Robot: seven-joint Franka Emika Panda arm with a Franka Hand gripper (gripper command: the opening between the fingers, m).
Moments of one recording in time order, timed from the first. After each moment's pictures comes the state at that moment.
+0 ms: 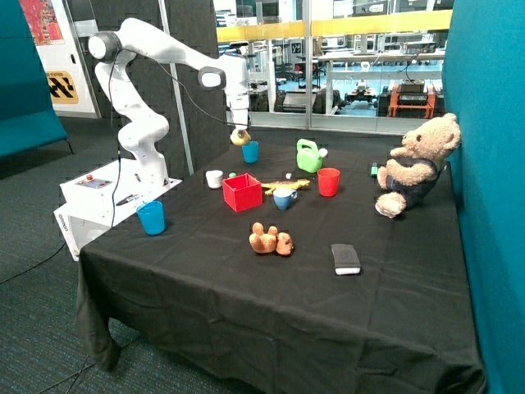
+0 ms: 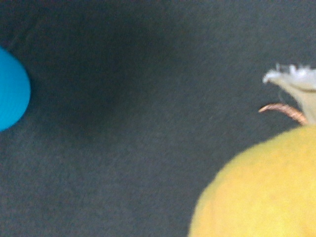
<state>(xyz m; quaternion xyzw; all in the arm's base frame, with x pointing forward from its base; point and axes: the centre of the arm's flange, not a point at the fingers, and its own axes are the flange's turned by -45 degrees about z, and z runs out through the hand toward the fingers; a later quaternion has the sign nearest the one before) 0.400 0.109 0.437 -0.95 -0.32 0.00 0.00</state>
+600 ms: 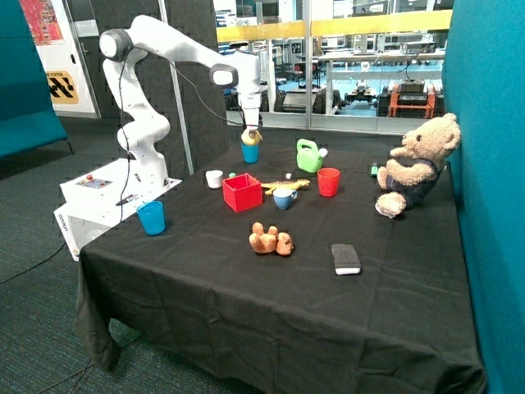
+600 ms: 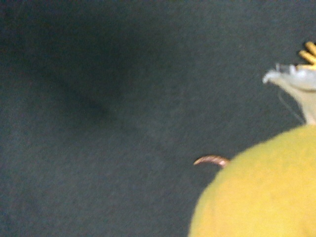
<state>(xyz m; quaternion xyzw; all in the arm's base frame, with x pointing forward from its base) 0.459 0.096 0.443 -0.96 -0.29 0.00 0.00</state>
